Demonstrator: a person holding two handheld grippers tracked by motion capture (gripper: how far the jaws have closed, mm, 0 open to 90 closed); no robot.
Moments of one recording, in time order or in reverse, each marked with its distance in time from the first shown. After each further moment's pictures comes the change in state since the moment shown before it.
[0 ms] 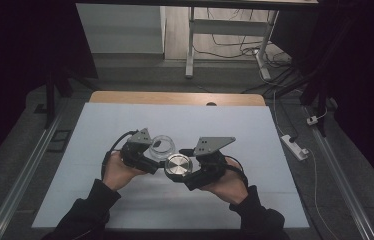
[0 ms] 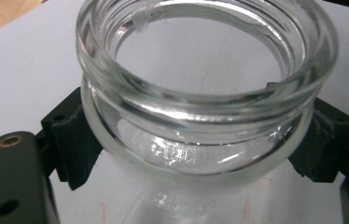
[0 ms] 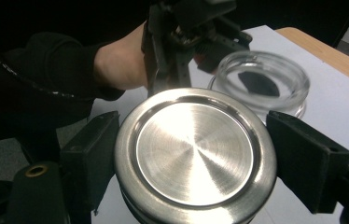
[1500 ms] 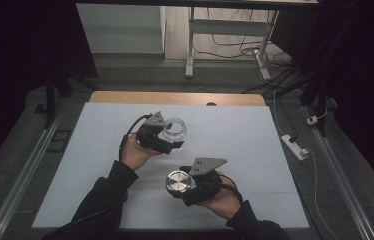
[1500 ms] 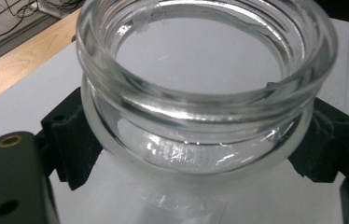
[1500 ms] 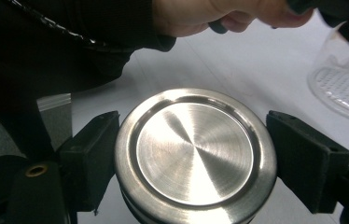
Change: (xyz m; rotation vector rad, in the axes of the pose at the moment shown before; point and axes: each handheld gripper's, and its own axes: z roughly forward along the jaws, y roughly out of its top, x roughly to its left) left arm 0.038 0.034 0.046 -0.050 0.055 0.018; right arm 0.010 -0.060 0.032 0.060 -0.044 0.011
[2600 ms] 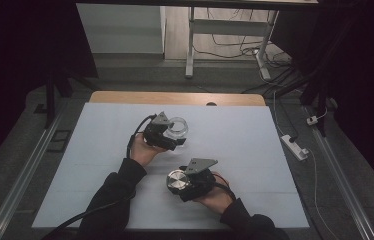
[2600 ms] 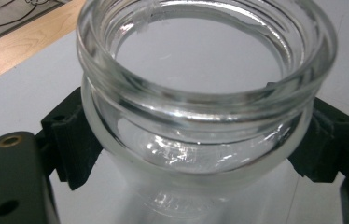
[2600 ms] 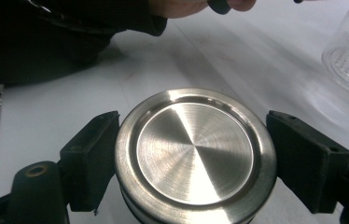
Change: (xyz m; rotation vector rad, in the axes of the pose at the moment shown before) left arm 0.023 -0.019 0.040 0.009 0.045 -0.052; right arm -0.025 -0.032 0.038 0.052 -0.055 0.011
